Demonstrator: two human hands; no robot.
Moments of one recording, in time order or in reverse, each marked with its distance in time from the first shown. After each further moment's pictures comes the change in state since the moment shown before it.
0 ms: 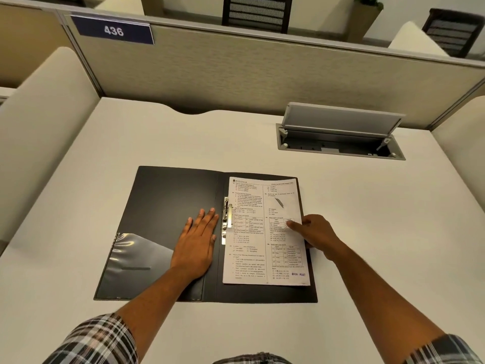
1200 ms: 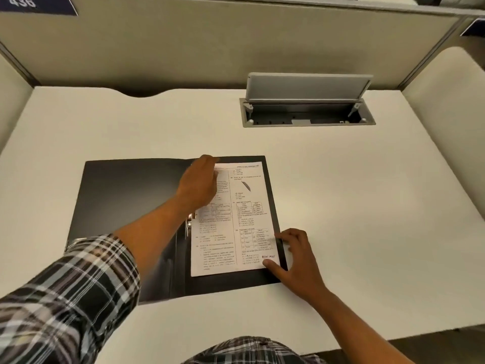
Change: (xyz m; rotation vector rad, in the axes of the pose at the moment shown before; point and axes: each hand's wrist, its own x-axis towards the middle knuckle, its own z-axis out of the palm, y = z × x) left_hand 0.130 0.097 -0.056 -0.168 0.104 0.090; right_hand -0.078 0.113 0.027 -0.088 0.209 -0.449
